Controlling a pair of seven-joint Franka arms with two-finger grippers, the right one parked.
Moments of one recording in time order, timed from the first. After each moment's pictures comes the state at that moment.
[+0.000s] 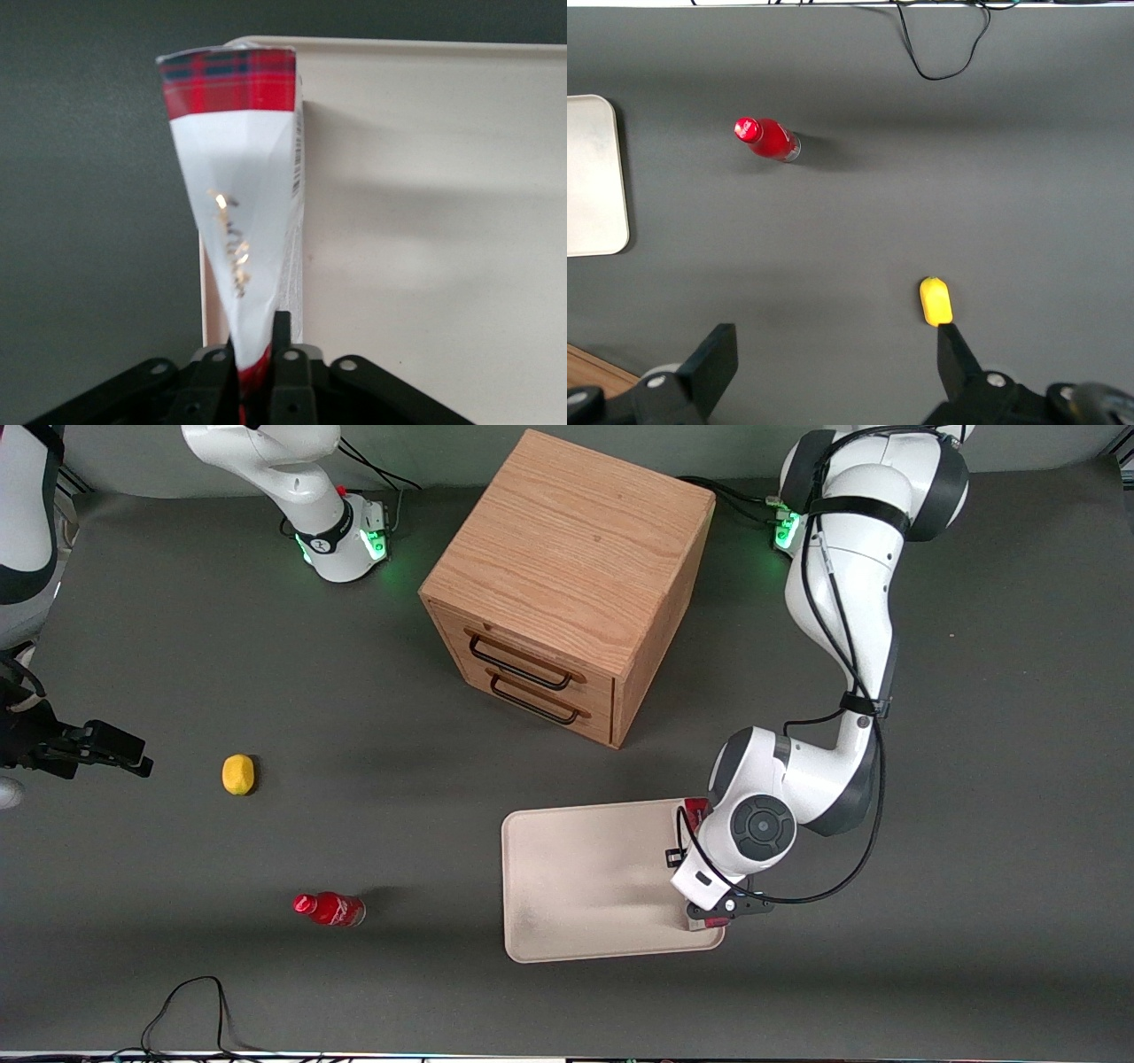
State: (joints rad) arm -0.47 0.95 0.09 -1.08 -0.13 2.02 -0.46
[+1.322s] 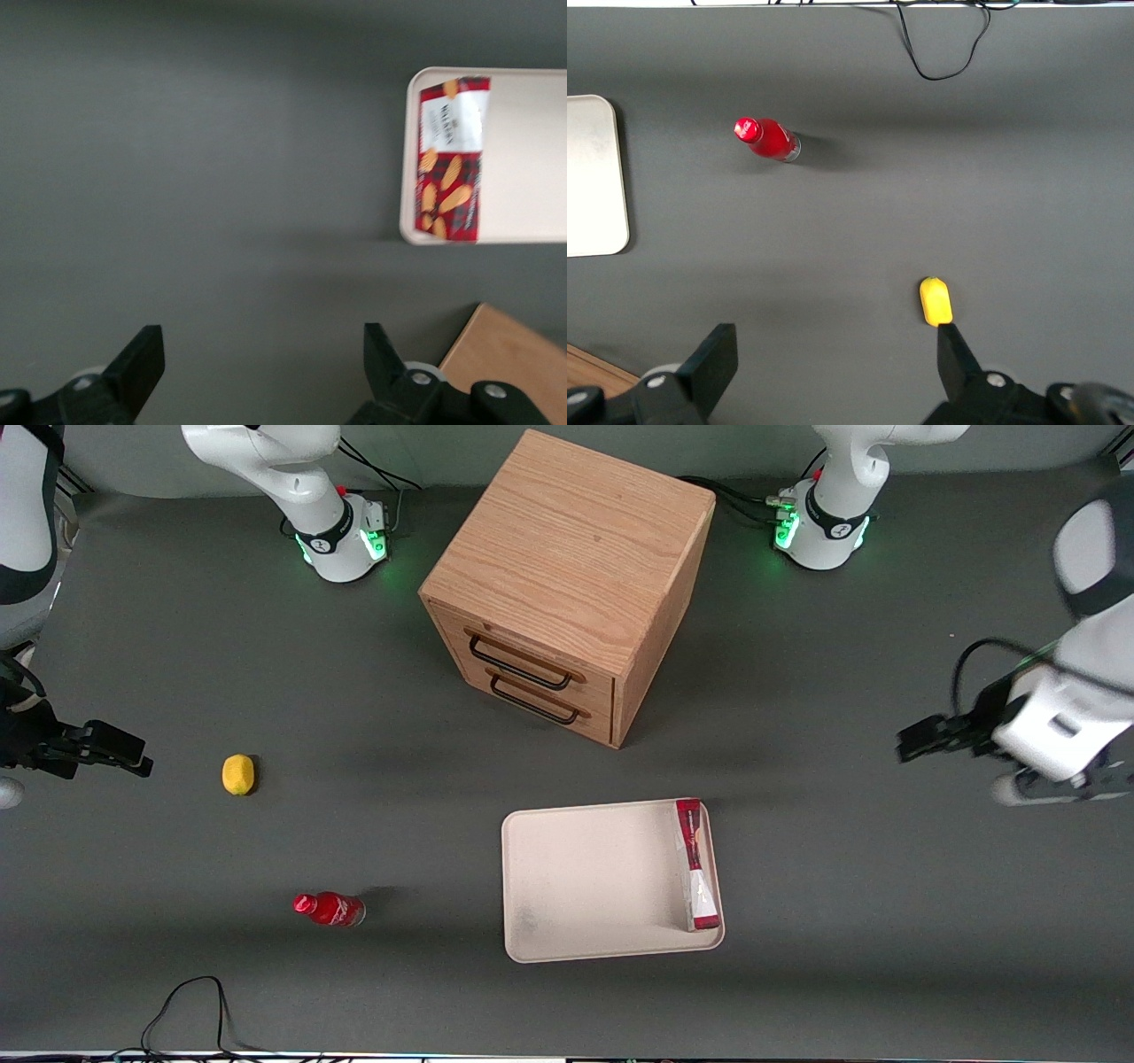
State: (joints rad) arm -0.11 0.12 0.05 -1.56 -0.07 1.68 -0.14
